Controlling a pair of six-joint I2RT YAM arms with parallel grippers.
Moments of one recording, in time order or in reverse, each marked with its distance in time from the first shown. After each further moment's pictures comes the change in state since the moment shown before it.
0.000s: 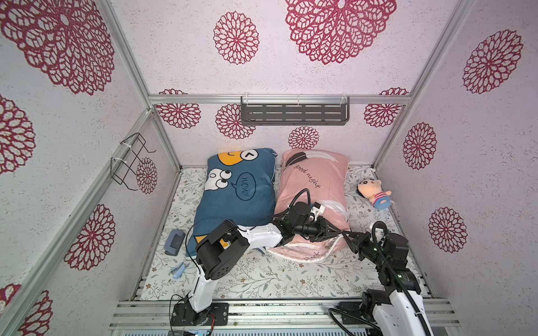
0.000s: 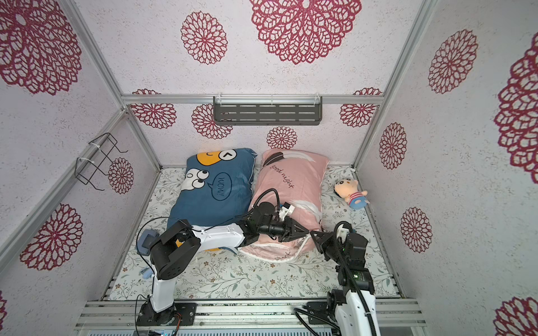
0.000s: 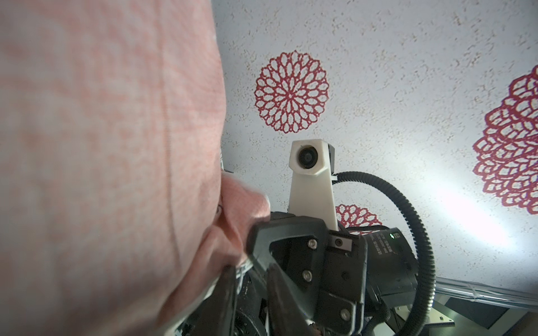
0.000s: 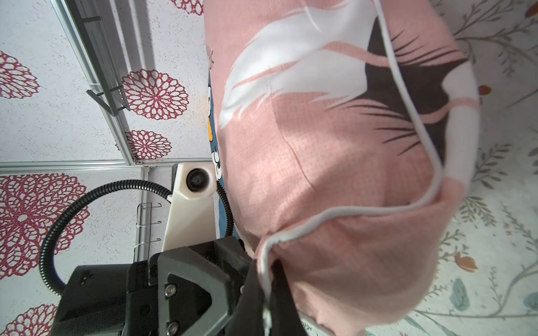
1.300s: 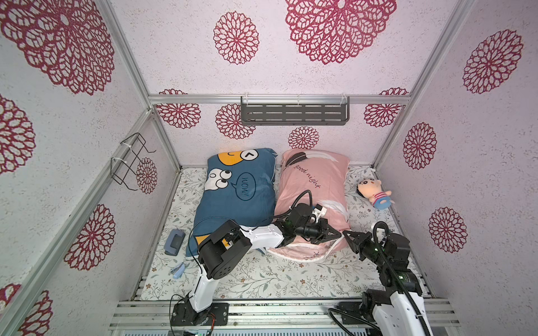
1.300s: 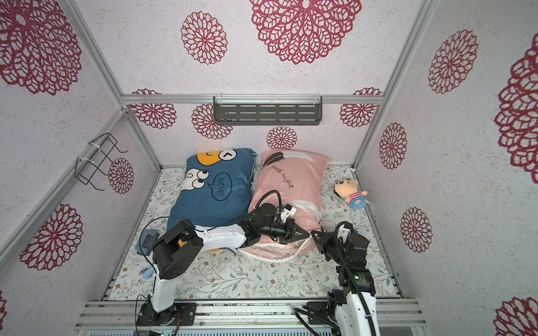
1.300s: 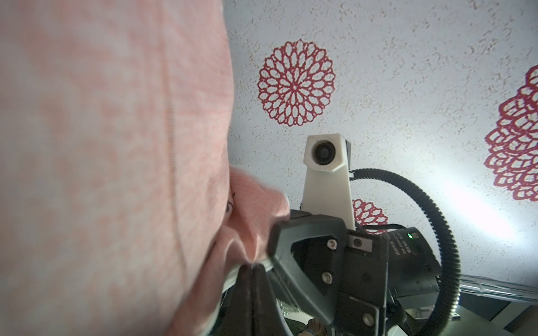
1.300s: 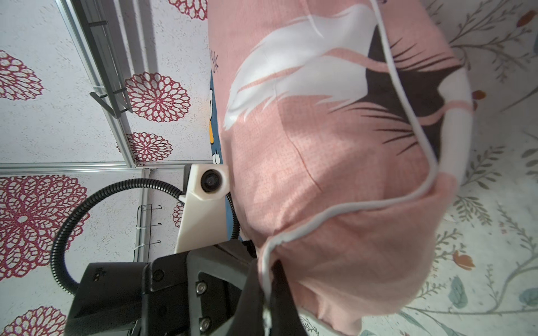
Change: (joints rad) left arm -0.010 0.017 0.008 -0.011 0.014 0.028; right arm -0.003 -0.033 0.031 -0.043 0.014 -0.009
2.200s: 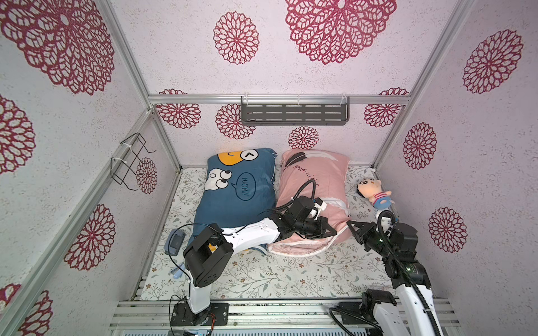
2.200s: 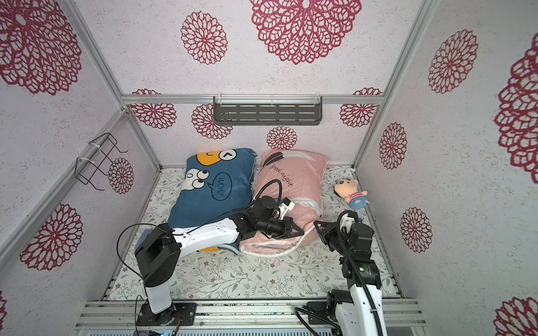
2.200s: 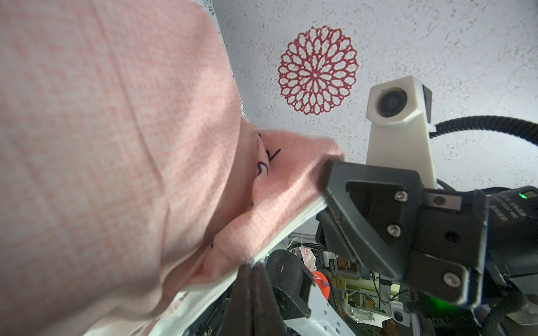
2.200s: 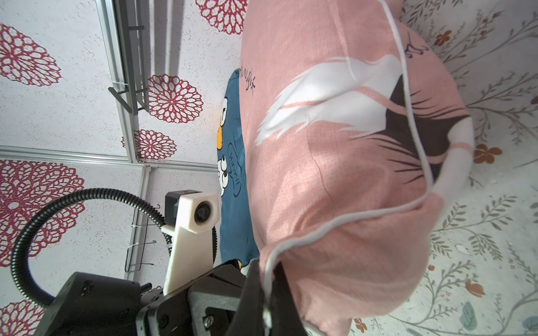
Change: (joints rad) left arm -0.003 -0.144 0.086 -0.441 -0.093 0.358; right arm 0.000 0.098 0.182 -0.052 0.039 -0.093
